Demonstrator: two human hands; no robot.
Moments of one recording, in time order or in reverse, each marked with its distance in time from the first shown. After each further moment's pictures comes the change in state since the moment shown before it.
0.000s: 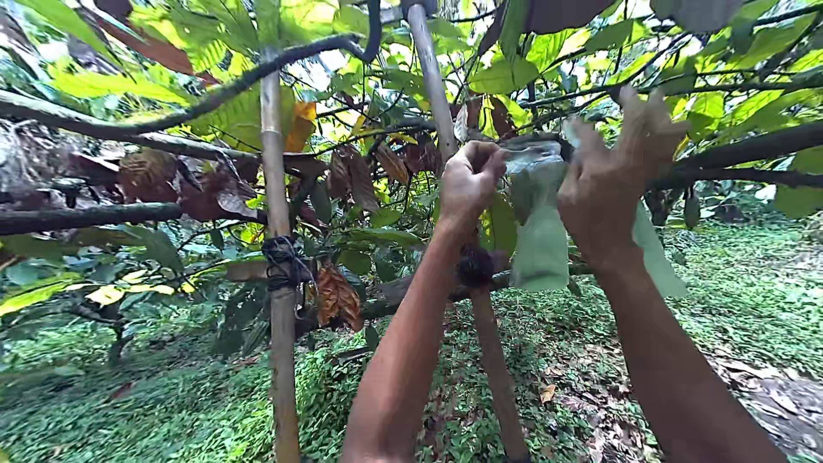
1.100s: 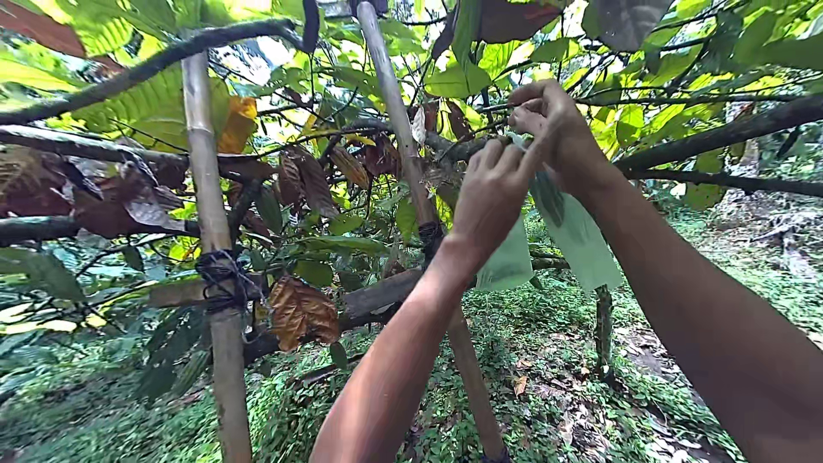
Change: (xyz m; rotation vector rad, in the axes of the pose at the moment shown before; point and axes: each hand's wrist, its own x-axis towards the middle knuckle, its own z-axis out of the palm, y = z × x) left_hand -0.025 0.019 0.061 0.682 0.051 0.735; right_hand 0.064 0.038 -0.001 0.806 -0.409 0.301
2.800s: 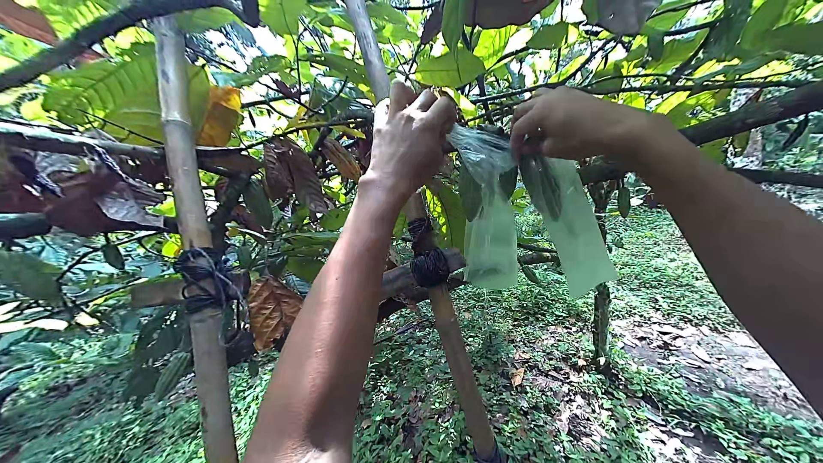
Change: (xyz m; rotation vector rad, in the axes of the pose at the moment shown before) left_hand 0.035 -0.093 -0.034 0.251 -0.341 -0.072; right_hand 0.026 -0.008 -0.046 -0.905 -0.659 -0.289
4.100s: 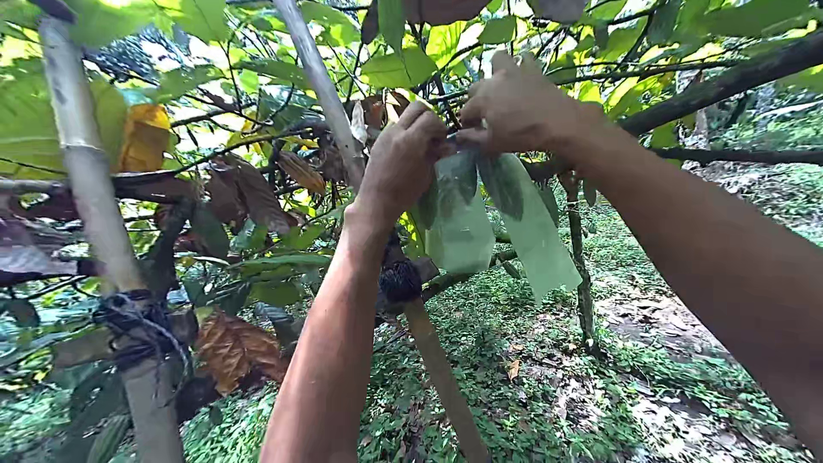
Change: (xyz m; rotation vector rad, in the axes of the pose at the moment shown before) left_hand 0.006 0.027 0.038 -0.409 0.133 0.257; right_hand 0.008 -0.005 0.004 -0.199 0.094 0.255
